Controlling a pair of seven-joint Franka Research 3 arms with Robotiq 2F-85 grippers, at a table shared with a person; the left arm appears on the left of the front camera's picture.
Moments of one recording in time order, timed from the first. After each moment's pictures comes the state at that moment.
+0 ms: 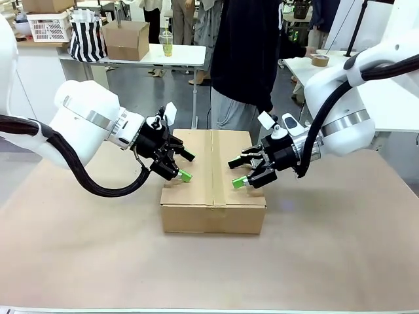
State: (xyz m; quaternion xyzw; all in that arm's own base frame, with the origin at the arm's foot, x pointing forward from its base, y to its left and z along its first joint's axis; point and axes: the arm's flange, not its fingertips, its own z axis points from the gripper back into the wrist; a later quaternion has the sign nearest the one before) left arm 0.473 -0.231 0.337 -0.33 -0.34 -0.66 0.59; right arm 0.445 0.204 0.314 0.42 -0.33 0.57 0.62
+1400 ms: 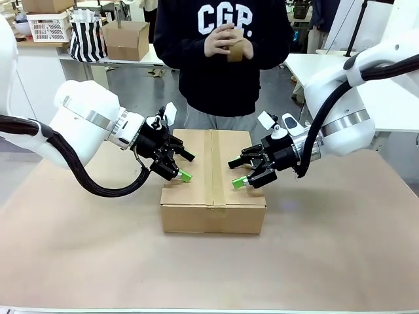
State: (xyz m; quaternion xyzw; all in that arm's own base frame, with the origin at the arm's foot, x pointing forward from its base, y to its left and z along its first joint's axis) left arm 0.473 -0.231 0.337 -0.33 -0.34 -0.66 0.59; right arm 0.445 0.204 0.314 0.42 -0.33 0.57 0.62
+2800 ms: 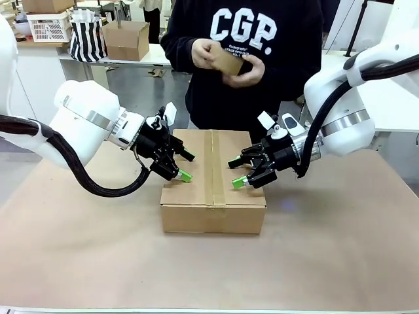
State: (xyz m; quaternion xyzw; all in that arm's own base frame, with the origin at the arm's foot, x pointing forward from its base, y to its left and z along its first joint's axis) left arm 0.473 -0.231 0.337 -0.33 -0.34 -0.66 0.59; right arm 0.445 0.204 0.314 0.42 -0.33 0.57 0.62
